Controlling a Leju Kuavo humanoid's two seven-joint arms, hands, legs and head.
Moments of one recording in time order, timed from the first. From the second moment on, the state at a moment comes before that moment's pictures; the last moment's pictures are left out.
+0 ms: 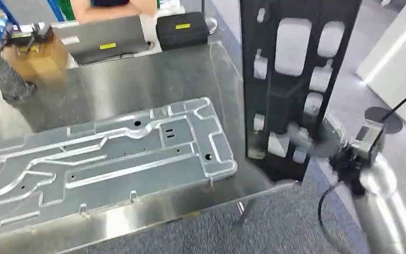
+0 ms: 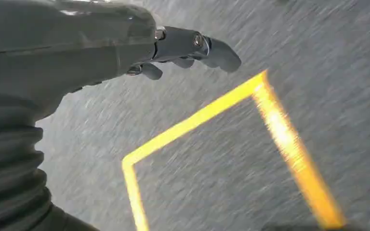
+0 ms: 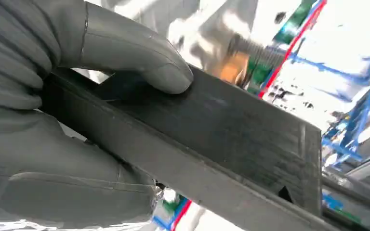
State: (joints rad) left arm -0.09 -0.17 1.06 -0.19 -1.34 0.14 -0.12; right arm -0.46 -0.47 0.08 -1.56 -0.24 0.56 -0.33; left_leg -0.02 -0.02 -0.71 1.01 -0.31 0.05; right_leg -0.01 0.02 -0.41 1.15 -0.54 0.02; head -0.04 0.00
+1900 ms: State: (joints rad) left arm -0.12 -0.19 1.03 -0.18 -1.37 0.10 -0.17; right arm -1.17 -0.24 0.96 -0.84 0.16 0.23 -0.35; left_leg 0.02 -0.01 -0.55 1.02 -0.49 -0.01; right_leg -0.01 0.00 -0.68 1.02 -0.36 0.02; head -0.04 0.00
